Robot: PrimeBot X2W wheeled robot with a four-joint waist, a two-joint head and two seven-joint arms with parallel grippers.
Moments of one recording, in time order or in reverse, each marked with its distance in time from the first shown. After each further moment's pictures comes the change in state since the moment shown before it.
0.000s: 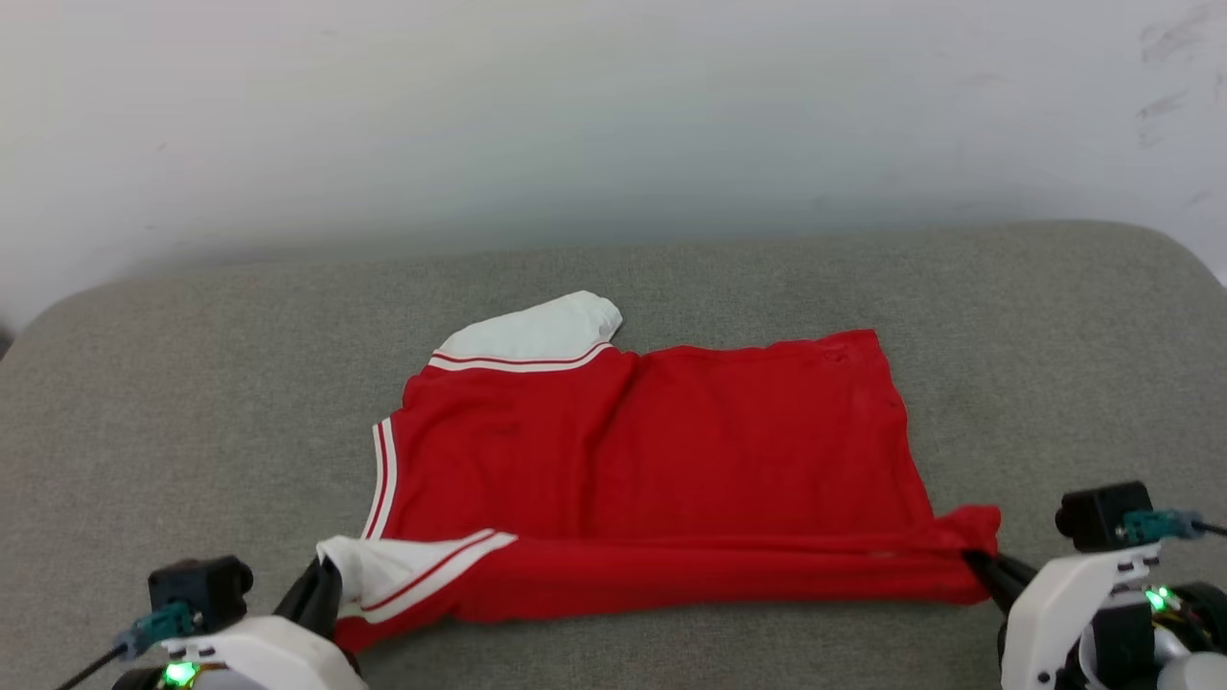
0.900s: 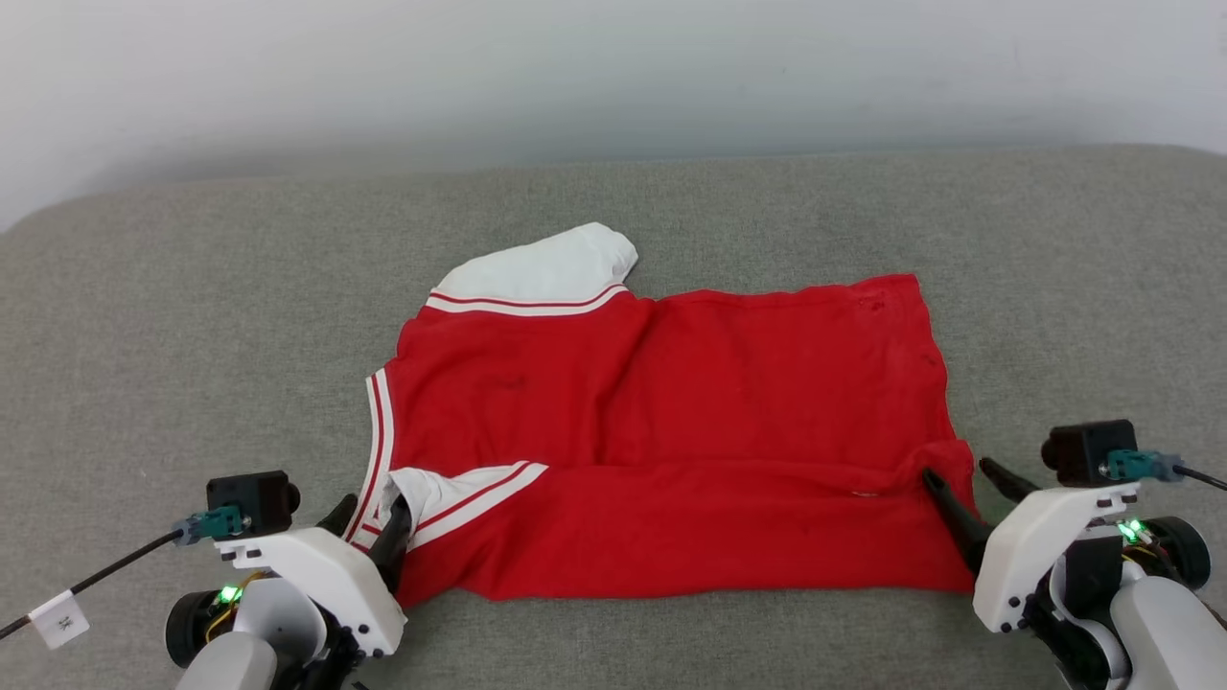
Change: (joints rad) left arm -0.326 -0.059 -0.069 0.393 -0.064 -0.151 0.031; right arm -0.257 0.027 0.092 0.296 0.024 -0.001 -0.196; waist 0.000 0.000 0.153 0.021
